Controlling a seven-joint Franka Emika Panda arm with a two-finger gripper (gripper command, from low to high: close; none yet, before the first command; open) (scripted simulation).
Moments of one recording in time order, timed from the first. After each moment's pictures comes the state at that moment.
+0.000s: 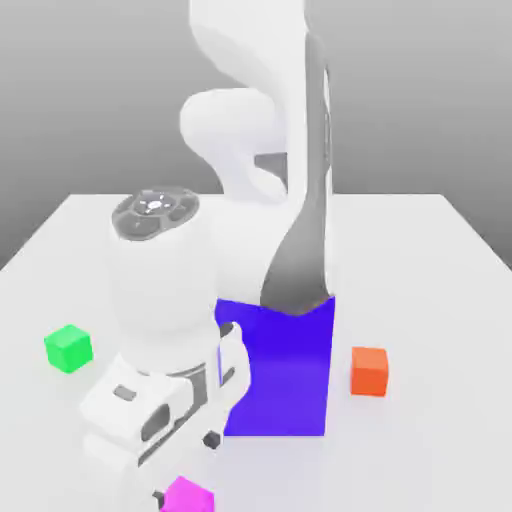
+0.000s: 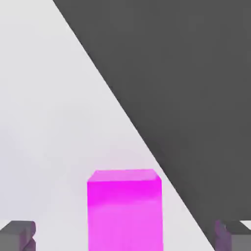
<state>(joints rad) 0.20 0.44 -0.31 -2.31 0.32 2.71 -0.62</state>
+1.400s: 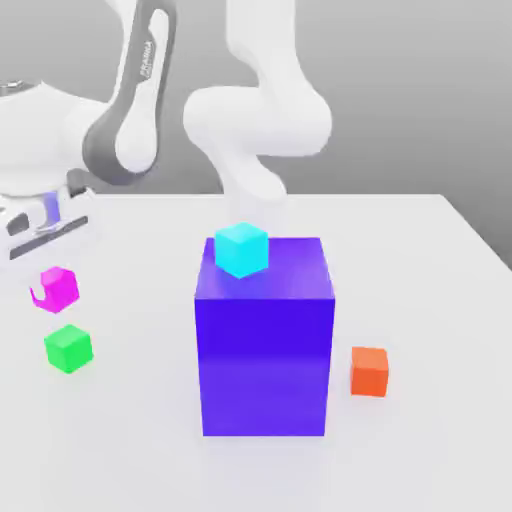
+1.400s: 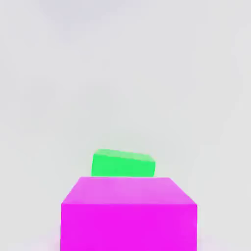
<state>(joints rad) -0.28 -0.17 -0.71 -2.80 -0.24 2.68 -1.07</state>
